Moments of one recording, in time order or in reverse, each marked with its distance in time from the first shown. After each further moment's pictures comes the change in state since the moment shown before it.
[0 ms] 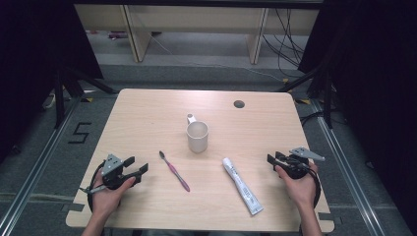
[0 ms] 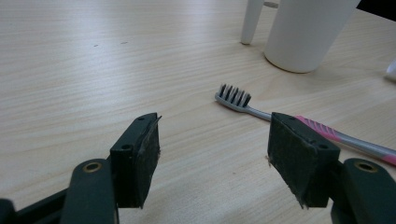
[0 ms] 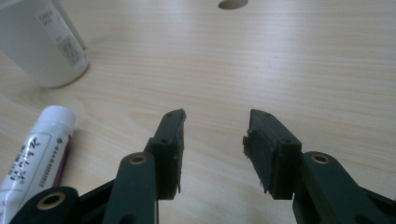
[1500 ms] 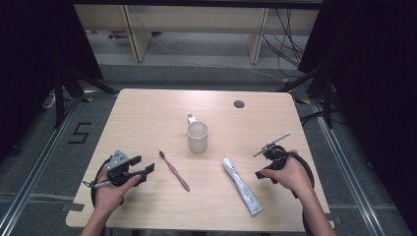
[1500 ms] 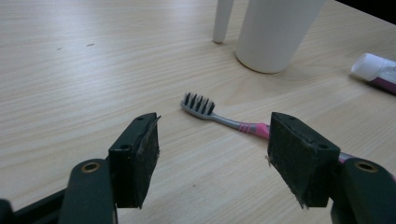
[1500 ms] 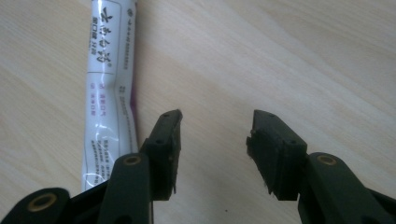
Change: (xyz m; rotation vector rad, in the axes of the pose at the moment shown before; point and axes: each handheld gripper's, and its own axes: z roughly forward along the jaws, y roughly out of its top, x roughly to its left) left arm -0.021 0.022 0.003 0.070 -0.080 0.026; right arm 0.056 0.052 0.014 0.746 0.031 -0.124
